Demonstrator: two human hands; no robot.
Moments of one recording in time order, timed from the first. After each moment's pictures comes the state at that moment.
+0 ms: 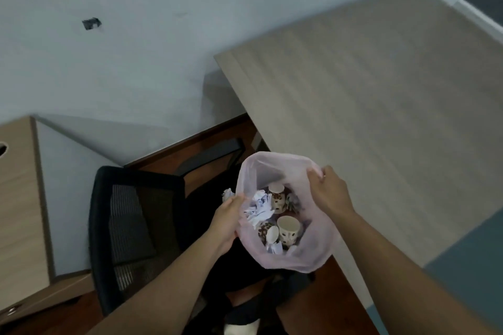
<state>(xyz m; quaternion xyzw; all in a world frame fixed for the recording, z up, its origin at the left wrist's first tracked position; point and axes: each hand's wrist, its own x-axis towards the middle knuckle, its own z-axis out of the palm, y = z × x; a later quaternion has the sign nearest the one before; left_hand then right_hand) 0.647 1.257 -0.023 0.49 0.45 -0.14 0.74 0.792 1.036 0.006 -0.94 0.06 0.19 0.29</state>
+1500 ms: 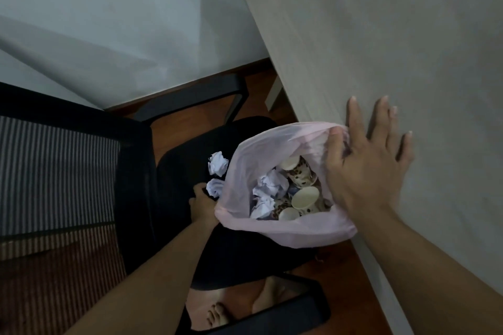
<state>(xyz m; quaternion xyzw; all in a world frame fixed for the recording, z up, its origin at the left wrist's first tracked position) 0.639 1.267 -0.355 0.66 0.58 -0.14 0.45 0.819 1.036 -0.153 -0.99 -0.09 -0.01 0.09</state>
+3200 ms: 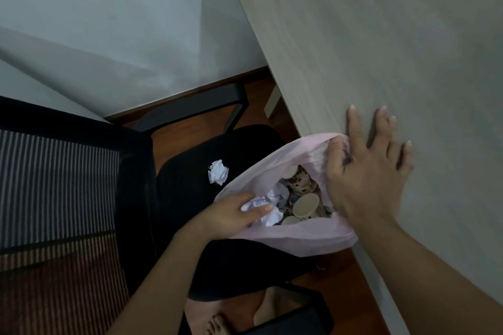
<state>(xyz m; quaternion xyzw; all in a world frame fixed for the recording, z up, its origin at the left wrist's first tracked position) 0.679 1.249 -0.217 0.77 0.23 -0.33 0.50 0.822 1.040 -0.147 -0.99 -0.08 -0.01 0.09</state>
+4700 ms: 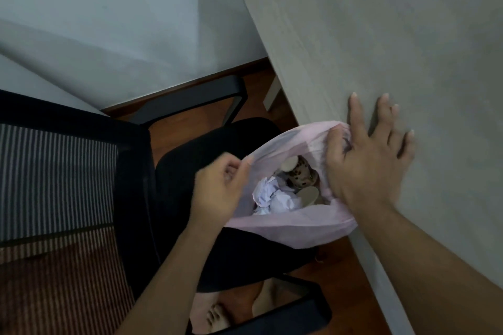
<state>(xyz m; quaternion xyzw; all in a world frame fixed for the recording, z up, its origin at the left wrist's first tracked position) 0.687 1.238 -0.195 0.79 0.34 0.06 0.51 0.832 1.043 -0.153 -0.99 -0.07 -0.01 0.08</state>
